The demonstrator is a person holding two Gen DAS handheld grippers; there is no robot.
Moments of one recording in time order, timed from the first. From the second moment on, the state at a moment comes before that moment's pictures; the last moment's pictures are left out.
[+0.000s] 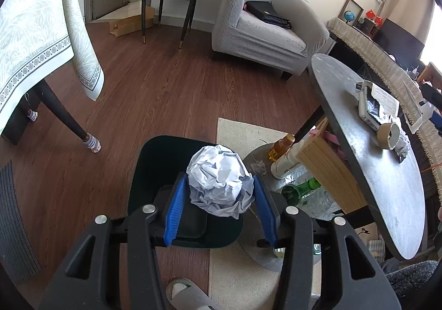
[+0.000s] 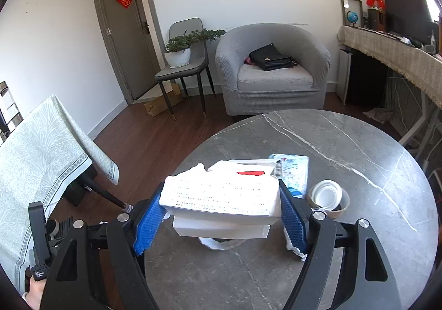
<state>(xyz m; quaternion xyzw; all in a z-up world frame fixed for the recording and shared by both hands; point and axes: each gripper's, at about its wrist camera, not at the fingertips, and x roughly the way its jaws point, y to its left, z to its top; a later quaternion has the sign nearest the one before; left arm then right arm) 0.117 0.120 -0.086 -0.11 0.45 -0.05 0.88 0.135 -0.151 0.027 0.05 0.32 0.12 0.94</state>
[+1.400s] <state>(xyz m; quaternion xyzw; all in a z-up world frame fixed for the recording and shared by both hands) 0.107 0.236 -0.136 -0.18 0.49 0.03 0.85 0.173 0.066 -0.076 -0.02 0.43 0.25 0.87</state>
